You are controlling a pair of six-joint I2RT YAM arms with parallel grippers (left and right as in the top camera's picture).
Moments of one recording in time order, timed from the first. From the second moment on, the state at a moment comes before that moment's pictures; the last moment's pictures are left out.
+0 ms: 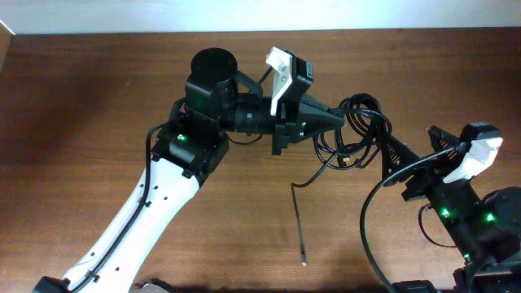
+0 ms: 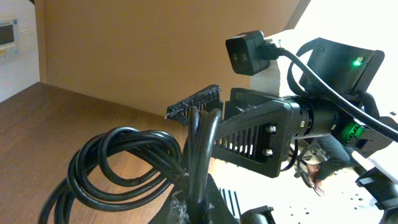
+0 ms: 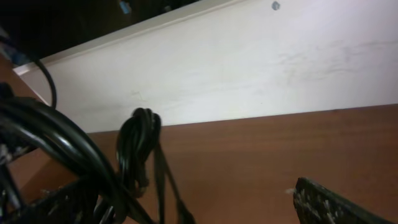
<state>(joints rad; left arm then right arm) -0.50 1.45 1.39 -0.05 1.13 -0.20 0.07 0.63 0.95 -0.48 -0.24 0.30</state>
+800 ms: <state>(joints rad) -0.51 1.48 1.38 -0.05 1.20 -0.21 0.08 0.87 0.95 -0.48 0.19 0.24</state>
